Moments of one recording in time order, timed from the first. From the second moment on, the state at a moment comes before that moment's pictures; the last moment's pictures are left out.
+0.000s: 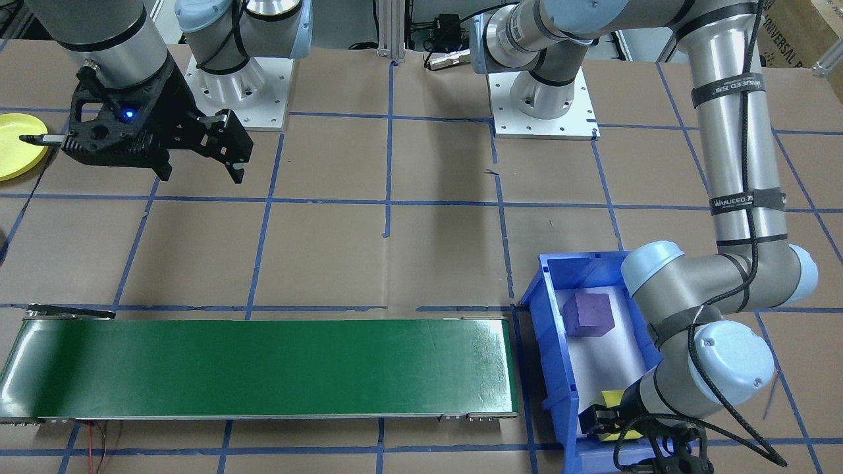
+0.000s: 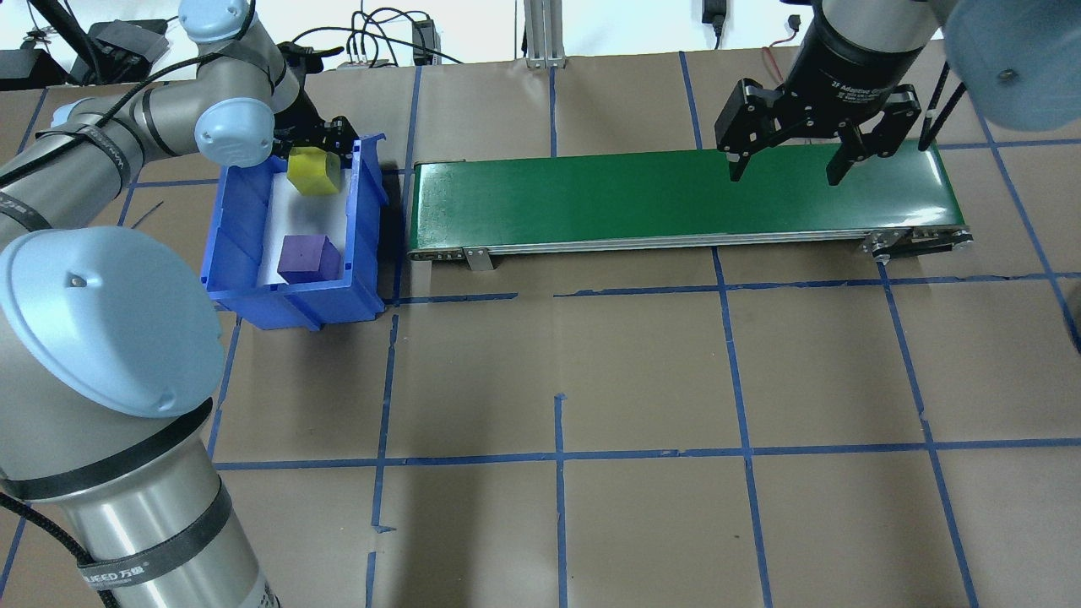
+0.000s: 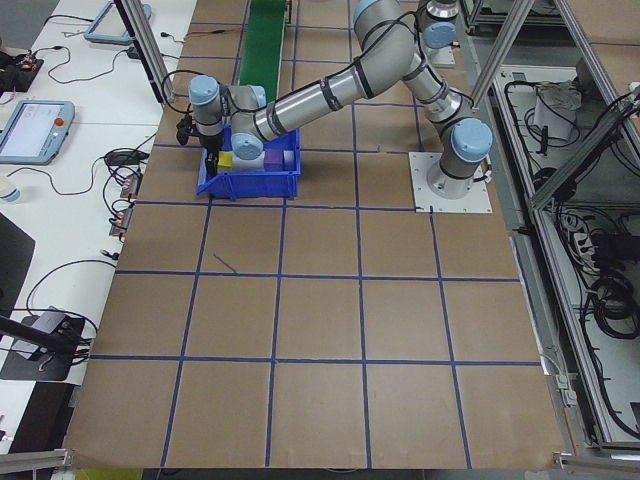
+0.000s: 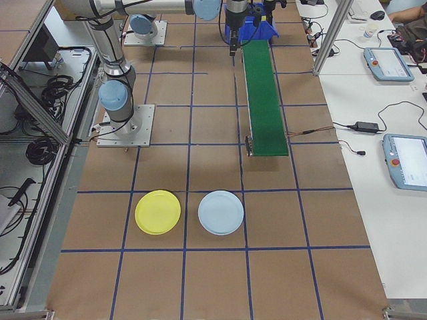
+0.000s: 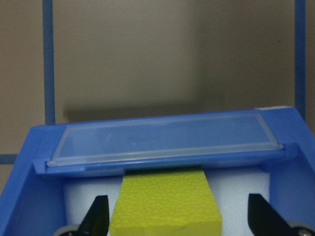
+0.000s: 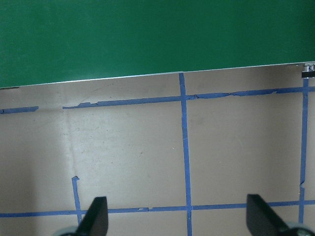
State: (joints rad) left arm -1.41 -2.32 -1.30 -0.99 1.56 0.17; right arm 1.57 -1.53 1.52 -1.56 -1.51 0.07
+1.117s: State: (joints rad) left arm -1.46 -2.02 -1.31 -1.30 1.56 0.11; right arm 1.57 -1.53 1.52 -1.56 -1.51 0.07
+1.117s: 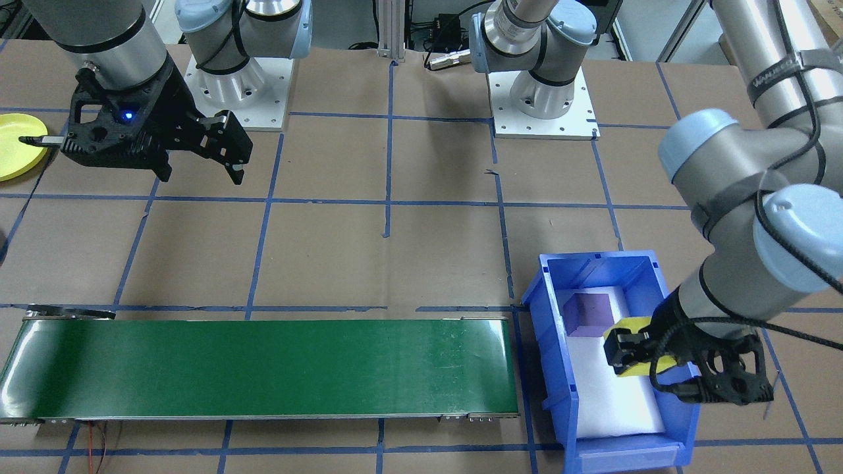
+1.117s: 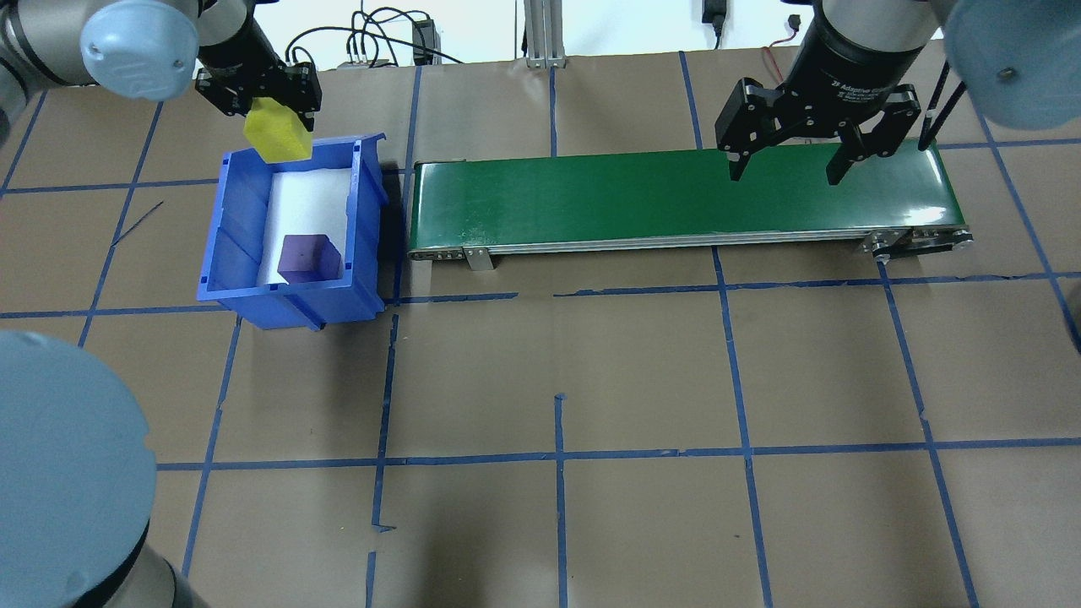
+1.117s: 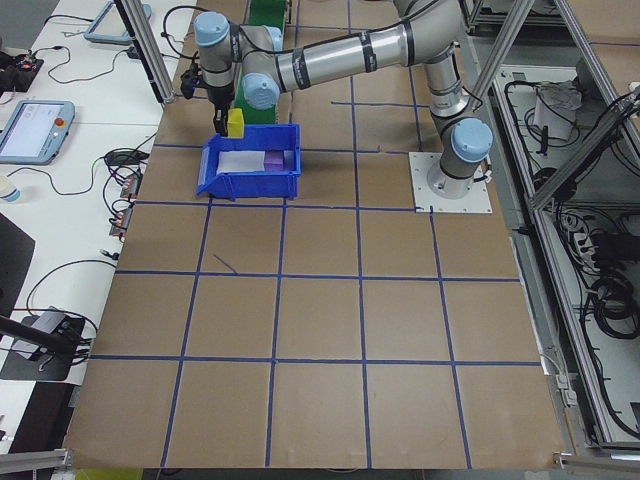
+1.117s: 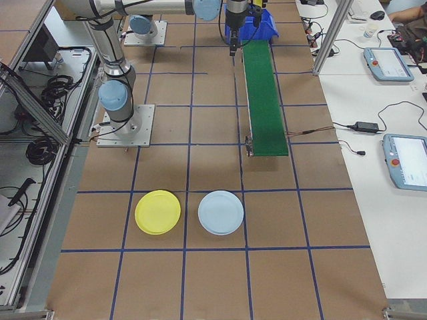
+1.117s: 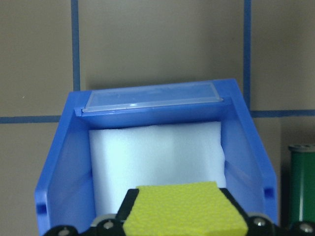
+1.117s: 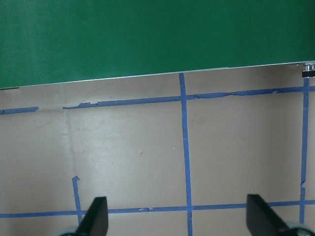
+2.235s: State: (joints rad) left arm -1.73 -2.17 -1.41 -1.05 1.56 -0.11; right arm 1.56 -1.53 1.52 -1.56 -1.51 0.07
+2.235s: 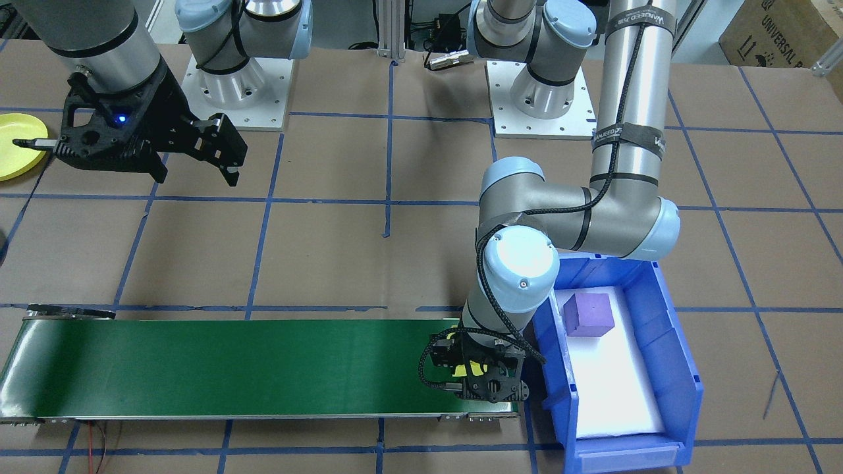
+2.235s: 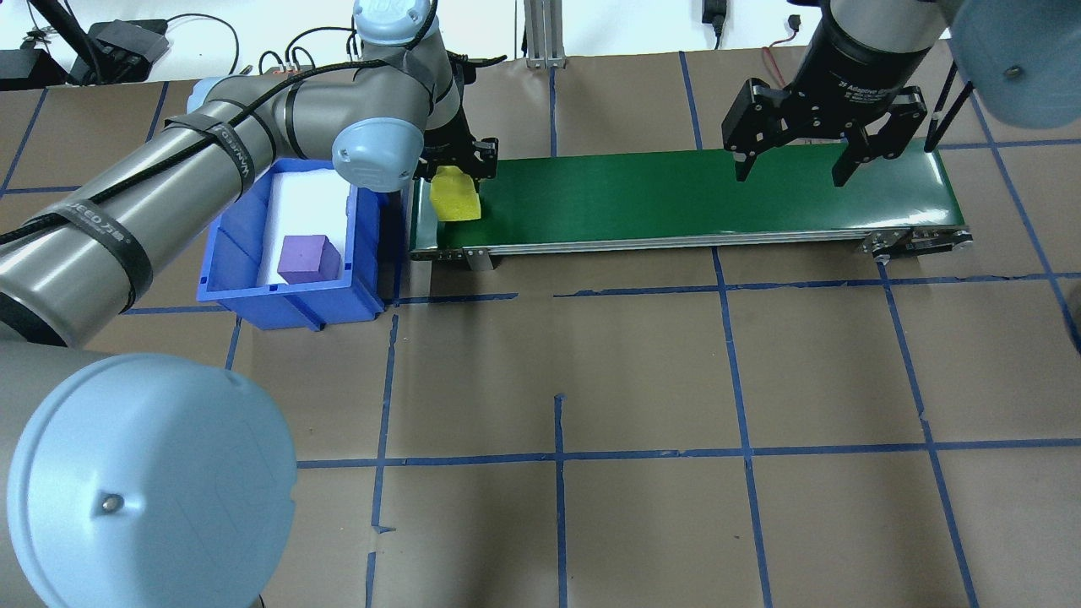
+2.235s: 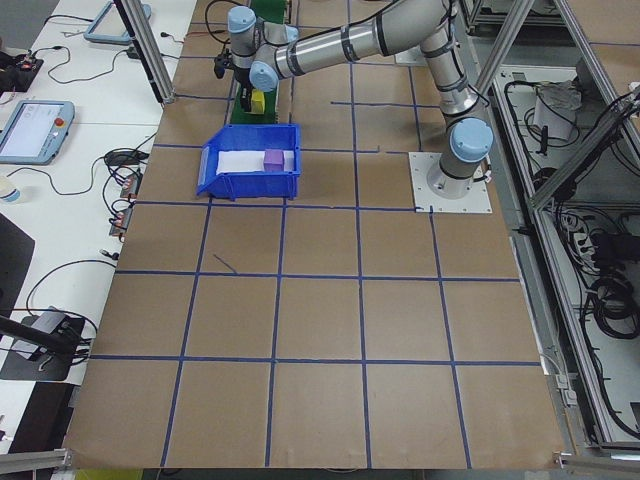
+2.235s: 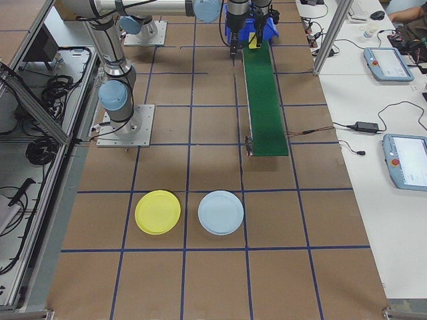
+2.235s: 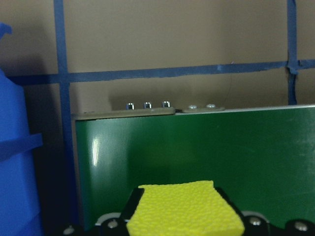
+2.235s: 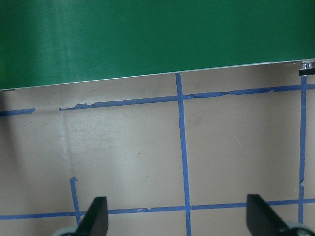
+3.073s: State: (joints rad) left arm -1.68 -1.96 -1.41 -1.09 1.45 -0.15; right arm 1.55 -1.53 1.52 -1.56 -1.51 0.06
